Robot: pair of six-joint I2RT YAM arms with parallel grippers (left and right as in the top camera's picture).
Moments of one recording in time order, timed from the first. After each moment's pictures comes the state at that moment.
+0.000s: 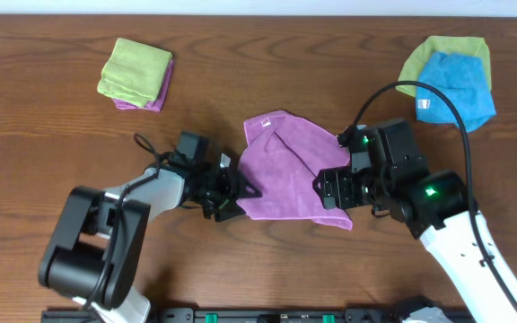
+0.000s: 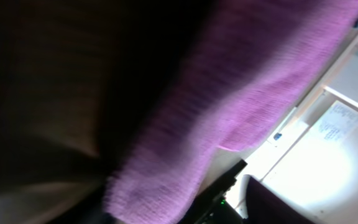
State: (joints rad) left arm -0.31 1.79 0.74 -0.24 0.87 -0.85; right arm 0.37 1.18 1.03 -0.93 -0.21 0.25
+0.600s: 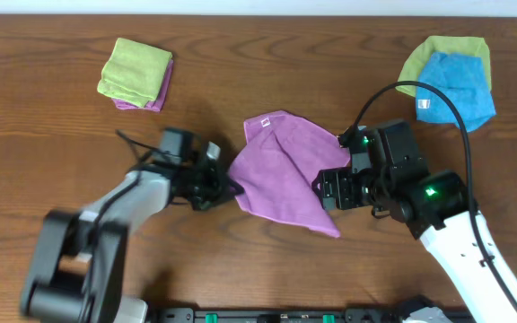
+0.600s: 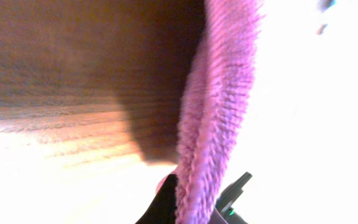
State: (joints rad) left arm -0.22 1.62 0.73 -0.29 0.83 -0.71; right arm 0.37 1.18 1.02 -0.94 -0.21 0.26
